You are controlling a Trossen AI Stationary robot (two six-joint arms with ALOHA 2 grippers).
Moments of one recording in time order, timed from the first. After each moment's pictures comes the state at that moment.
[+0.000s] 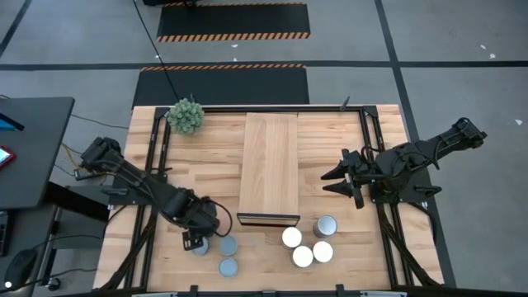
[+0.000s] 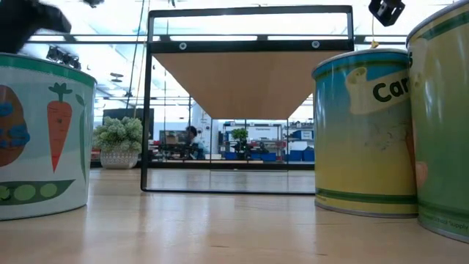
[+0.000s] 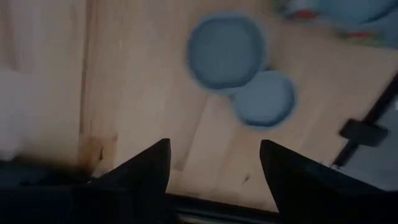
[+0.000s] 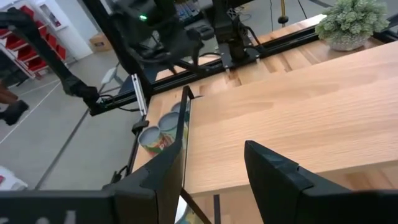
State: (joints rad) left arm -0.54 1.51 1.24 -1.27 0.09 -0.82; right arm 0.40 0.75 0.75 -0.32 0.28 0.47
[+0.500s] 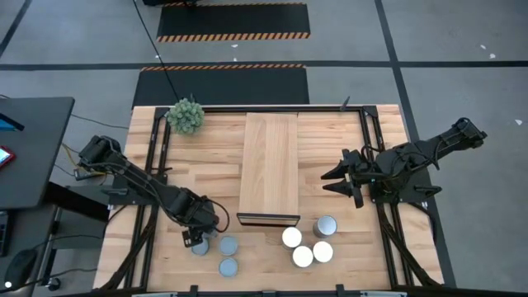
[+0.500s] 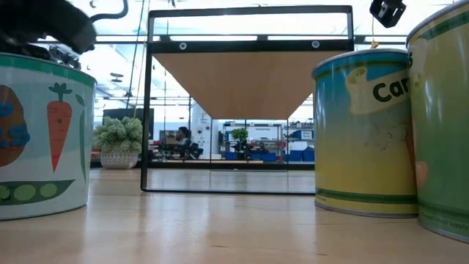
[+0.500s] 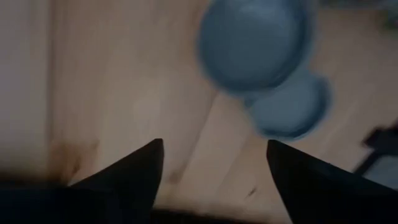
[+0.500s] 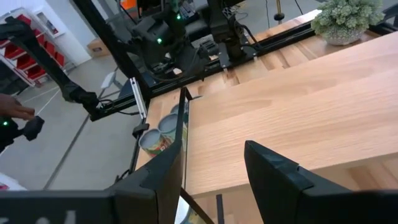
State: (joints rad) left arm -0.53 1.49 1.03 -1.07 0.15 -0.84; right arm 0.40 0.75 0.75 -0.32 0.29 0.52
